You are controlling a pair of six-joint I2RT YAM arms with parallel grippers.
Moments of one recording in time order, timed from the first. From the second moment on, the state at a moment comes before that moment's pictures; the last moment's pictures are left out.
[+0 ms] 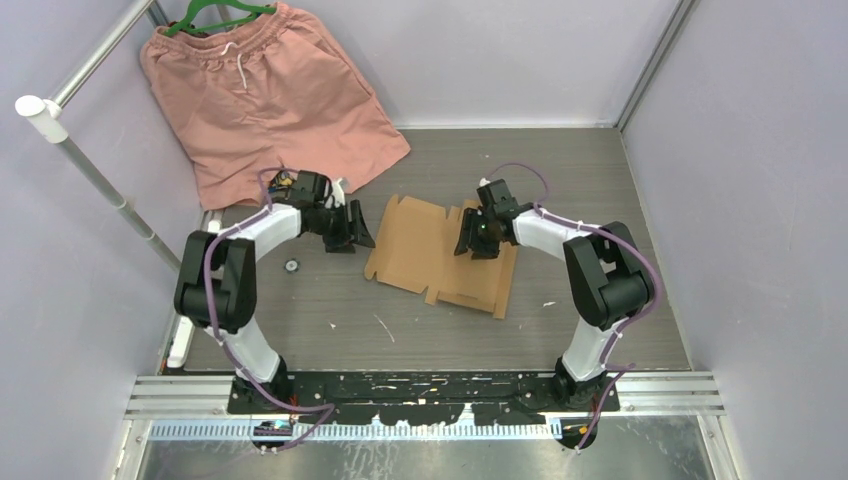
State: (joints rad) left arm -0.22 1.70 1.07 -0.42 0.46 -0.38; right arm 0.40 1.77 1.03 -0.32 -0.17 0.55
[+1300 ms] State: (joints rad) left arm -0.11 2.01 1.03 0.17 0.95 -0.58; right arm 0.38 1.92 1.16 -0.21 -0.42 0.50
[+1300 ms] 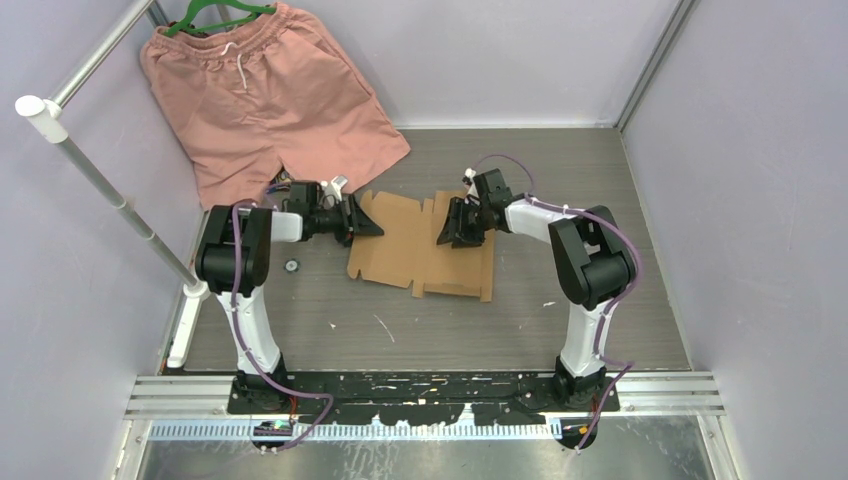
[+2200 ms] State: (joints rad) left arm -0.12 1.99 1.00 0.17 0.99 -0.61; right arm 0.40 1.92 1.19 -0.28 -0.40 0.48
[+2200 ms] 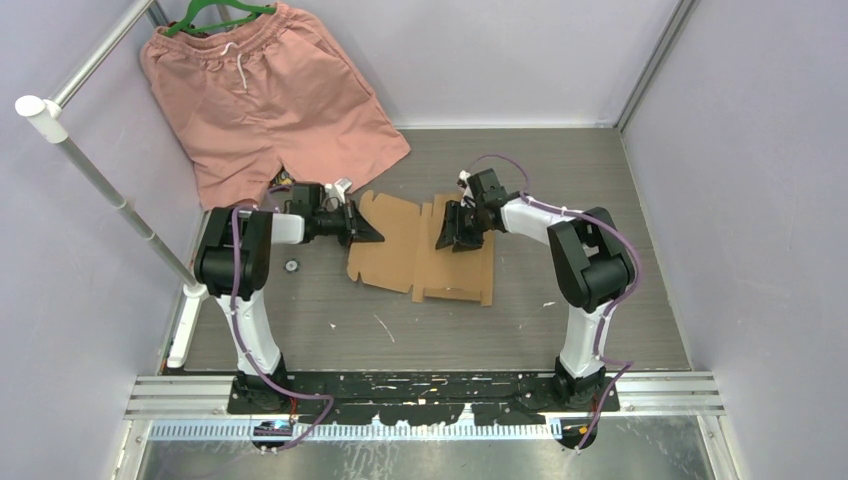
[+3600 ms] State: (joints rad) left arm -0.12 1.97 0.97 0.40 1.06 -0.84; right arm 0.41 1.87 1.20 -0.44 -0.10 0.47
